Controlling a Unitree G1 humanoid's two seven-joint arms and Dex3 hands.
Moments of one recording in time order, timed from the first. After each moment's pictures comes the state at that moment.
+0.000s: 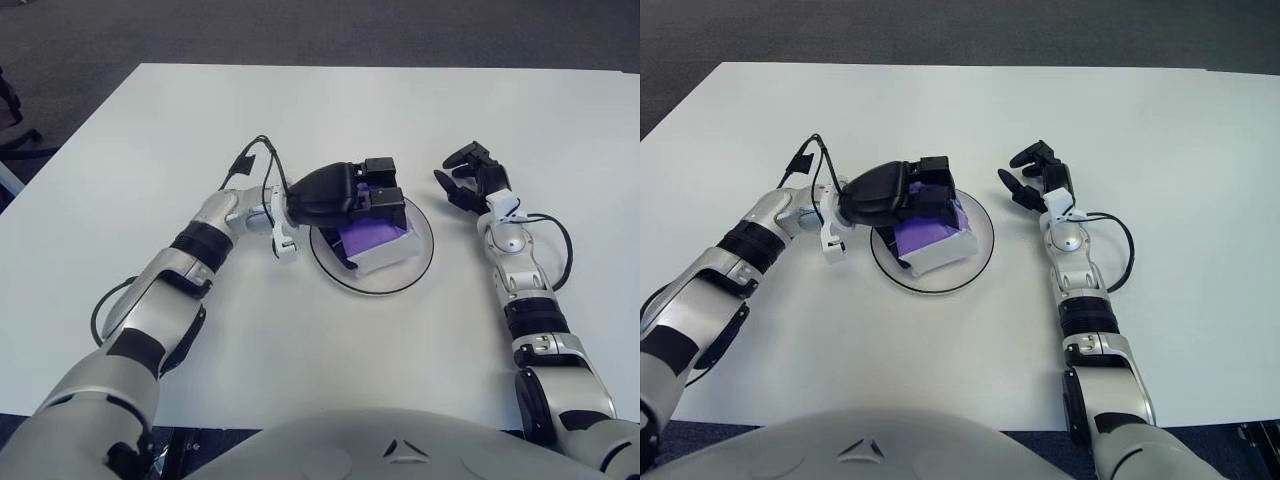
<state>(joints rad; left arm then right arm) -0.76 0.37 -0.49 0.61 0.73 -1.30 0.21 -0.36 -0.25 -0.04 0.46 -0.11 -0.23 -0.10</state>
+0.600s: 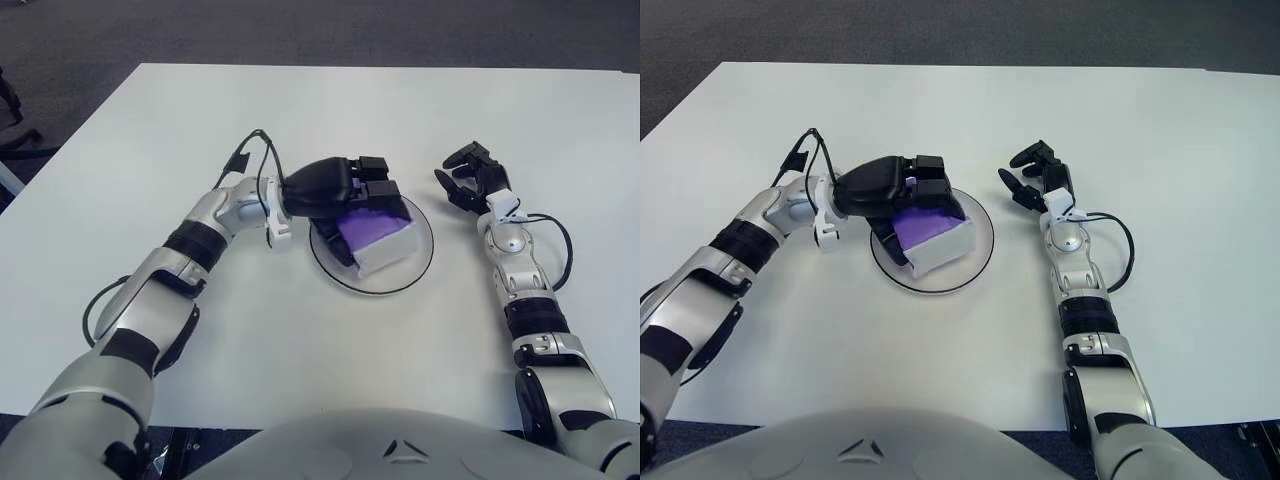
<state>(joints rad) -0.76 0.40 -0.50 0.57 0.48 -1.22 -0.10 -0.36 -0.25 -0.04 0.46 -0.11 -0.23 -0.10</state>
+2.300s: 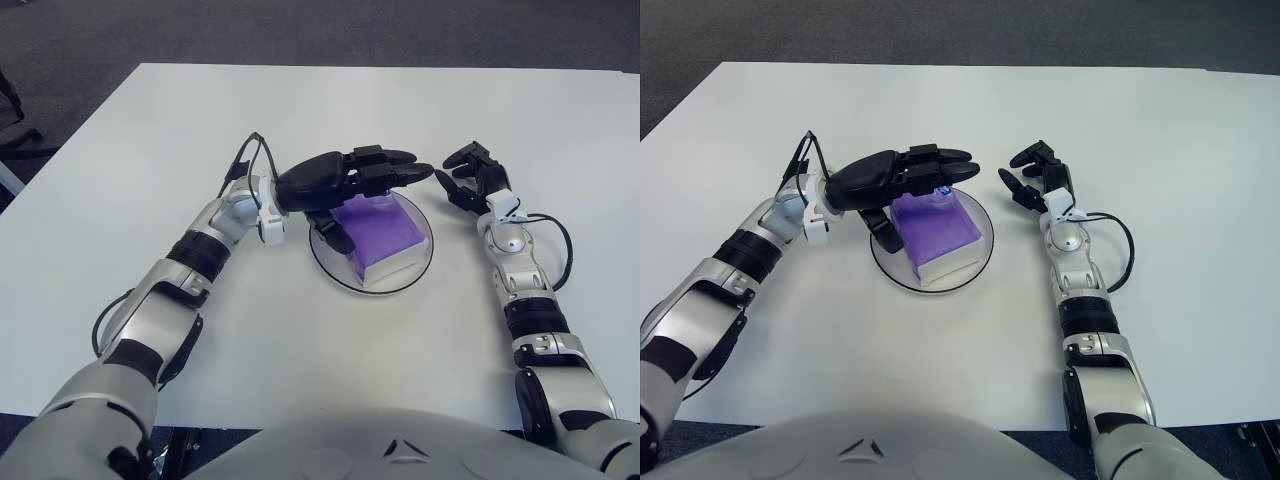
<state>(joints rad) -0.70 0.36 -0.45 0.54 0.17 -1.18 -0.35 -0.36 -0.25 -0.04 0.46 -0.11 -0.23 -0.10</state>
